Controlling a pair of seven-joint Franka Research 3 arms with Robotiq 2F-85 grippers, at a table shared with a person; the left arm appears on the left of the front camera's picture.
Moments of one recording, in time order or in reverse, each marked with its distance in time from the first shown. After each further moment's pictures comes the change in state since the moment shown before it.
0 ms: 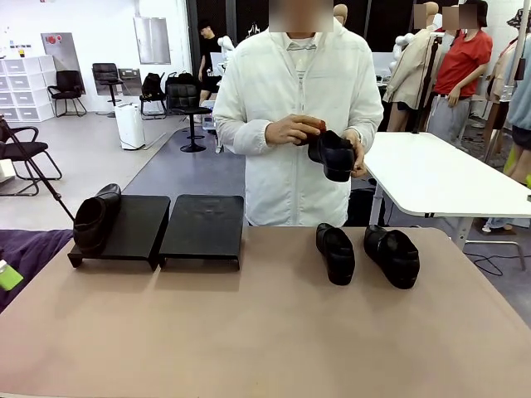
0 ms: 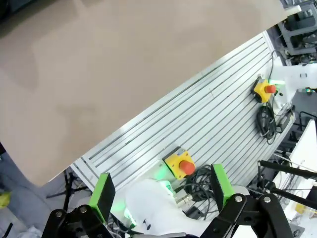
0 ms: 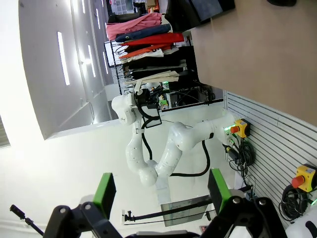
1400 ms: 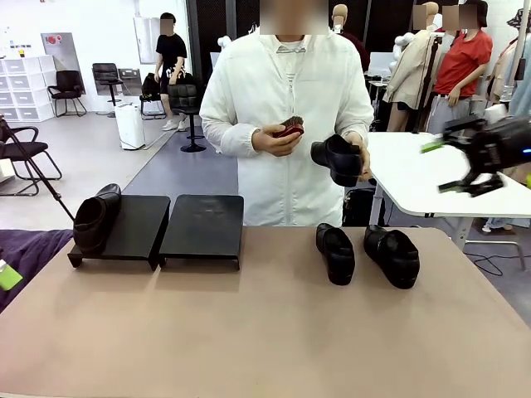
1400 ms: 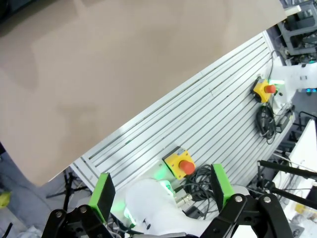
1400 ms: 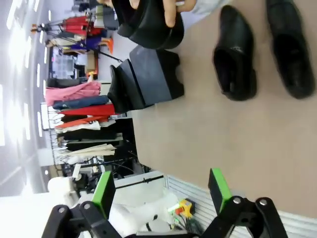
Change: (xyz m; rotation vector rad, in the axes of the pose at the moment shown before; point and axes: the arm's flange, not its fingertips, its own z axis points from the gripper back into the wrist) left arm 0.000 0.001 0.001 -0.002 0.000 0.001; right arm 0.076 0.030 -0.083 -0.357 -0.379 0.116
